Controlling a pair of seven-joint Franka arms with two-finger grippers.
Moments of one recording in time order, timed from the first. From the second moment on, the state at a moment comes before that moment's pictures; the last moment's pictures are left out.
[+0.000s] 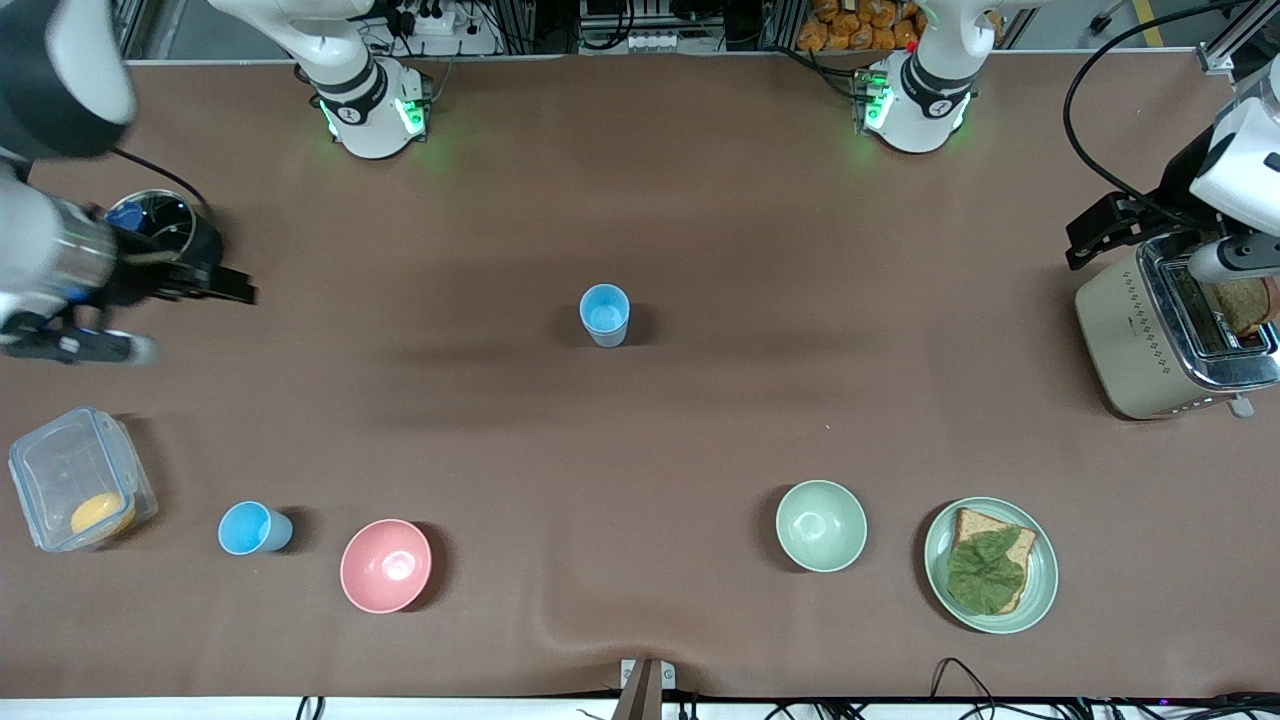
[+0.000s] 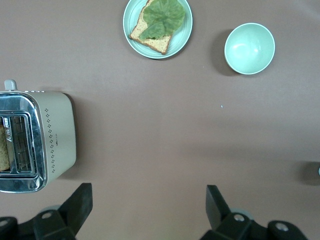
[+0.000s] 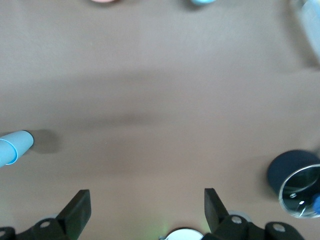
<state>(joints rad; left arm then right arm) 0.02 0.00 -0.15 -1.53 0.03 1.54 -0.21 -0.07 0.13 0.10 -1.50 0.05 1.45 0.08</state>
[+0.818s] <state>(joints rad) 0.03 0.00 -0.15 -1.53 0.03 1.54 -0.21 -0.02 0.02 0.05 -1.50 -0.03 1.47 0.06</state>
